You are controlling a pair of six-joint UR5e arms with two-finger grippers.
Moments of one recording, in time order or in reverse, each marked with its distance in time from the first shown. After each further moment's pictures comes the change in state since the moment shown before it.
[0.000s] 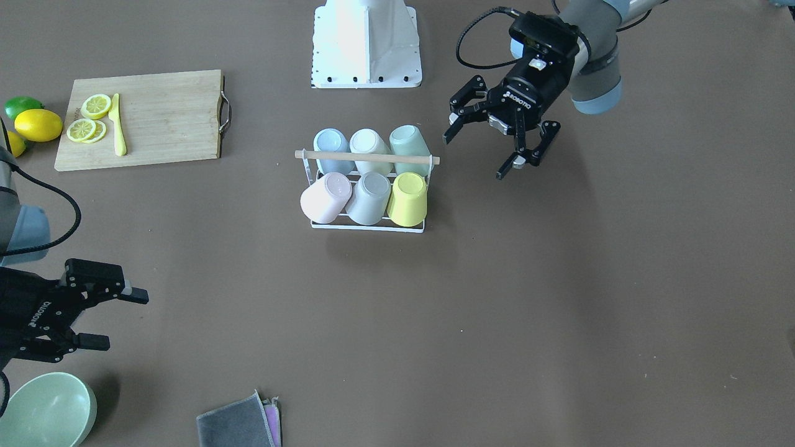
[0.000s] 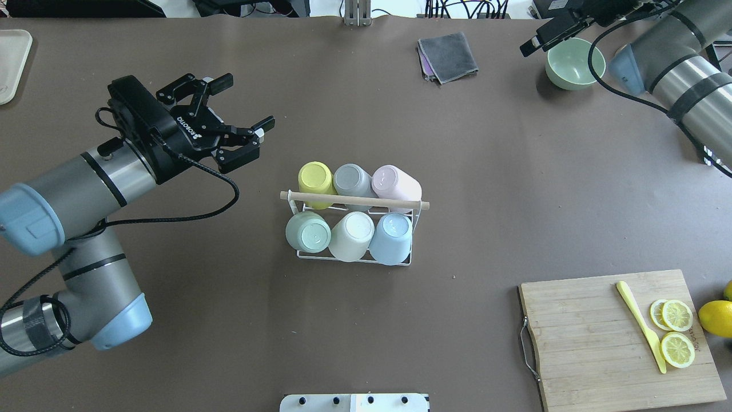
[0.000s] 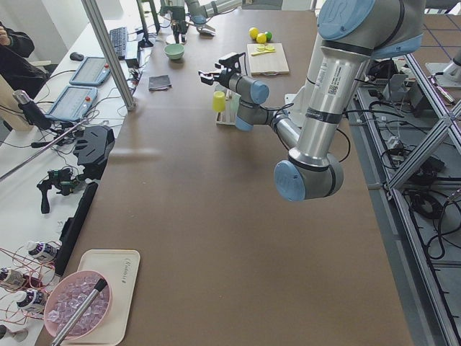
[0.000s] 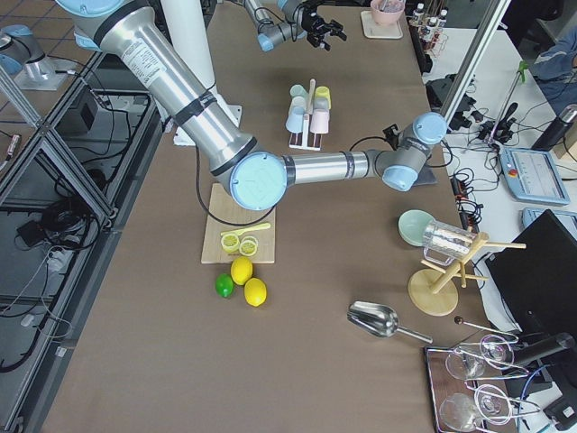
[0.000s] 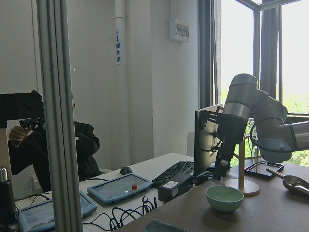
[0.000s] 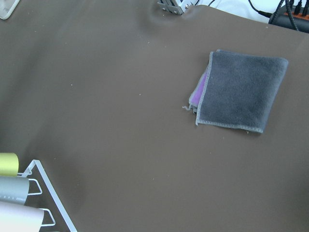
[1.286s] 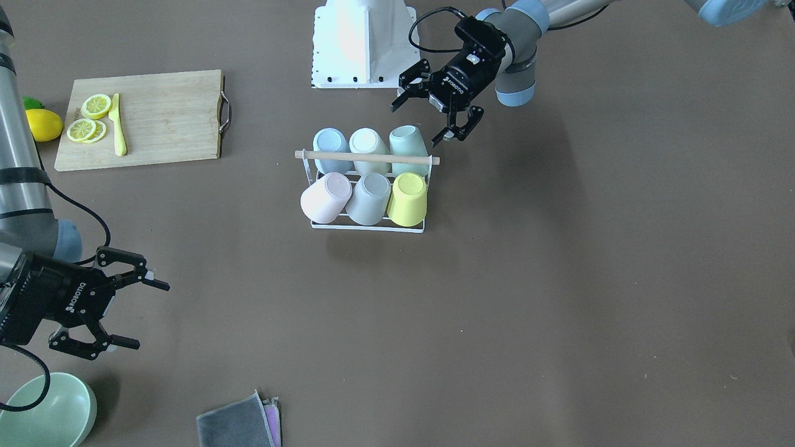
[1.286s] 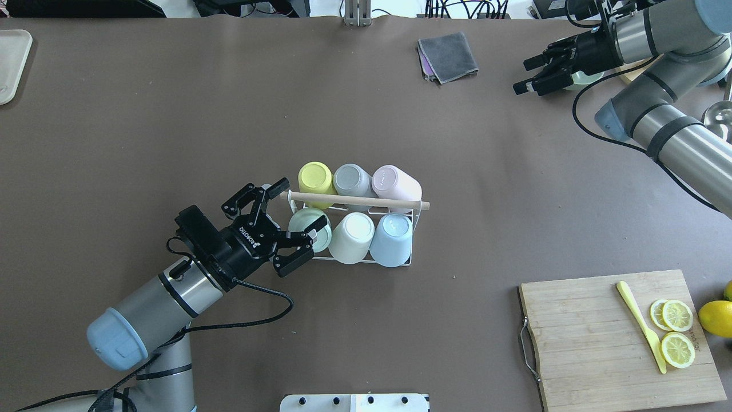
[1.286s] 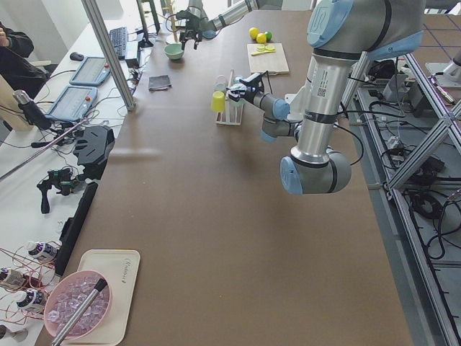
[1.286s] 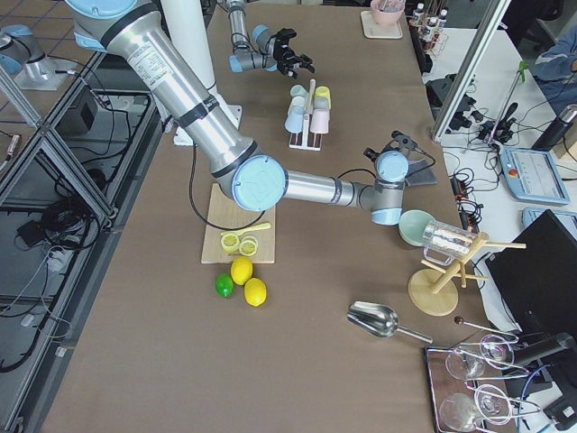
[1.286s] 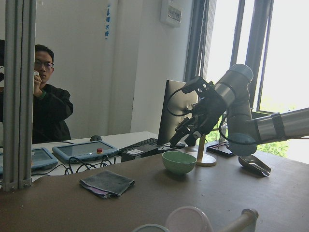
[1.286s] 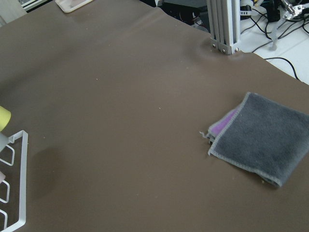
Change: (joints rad) left arm 0.379 -0.079 0.170 -0.392 0.360 0.005; right arm -0.088 0.053 -0.337 0.682 -0.176 -0.002
